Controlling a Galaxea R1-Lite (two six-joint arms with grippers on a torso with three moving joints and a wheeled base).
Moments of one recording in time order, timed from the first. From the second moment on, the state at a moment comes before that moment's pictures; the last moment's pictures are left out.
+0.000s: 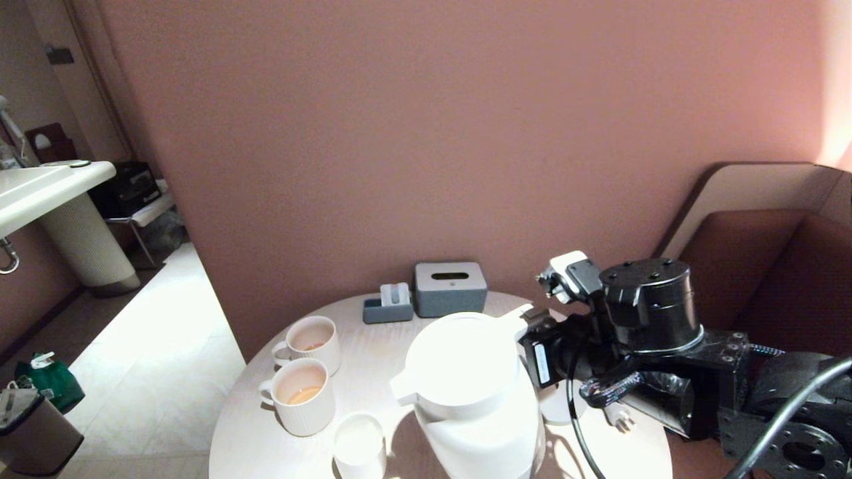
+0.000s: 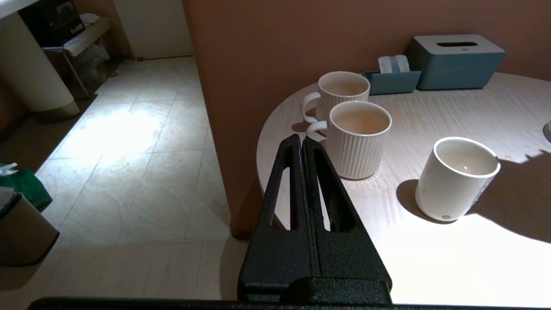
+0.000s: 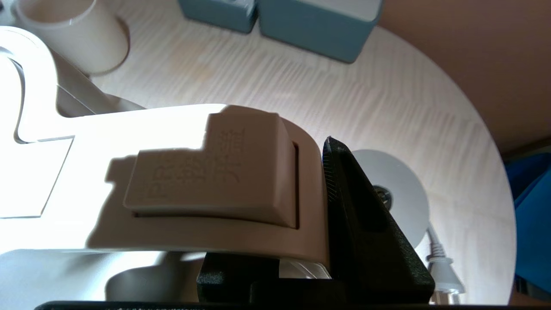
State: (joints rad) left arm 0.01 0.00 0.00 -0.02 0.00 0.01; right arm 0.65 1.70 -0.71 -0.54 -0.29 0.09
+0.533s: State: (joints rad) left arm 0.01 0.00 0.00 -0.02 0.00 0.01; right arm 0.71 1.84 -0.73 -0.59 -0.38 0.08
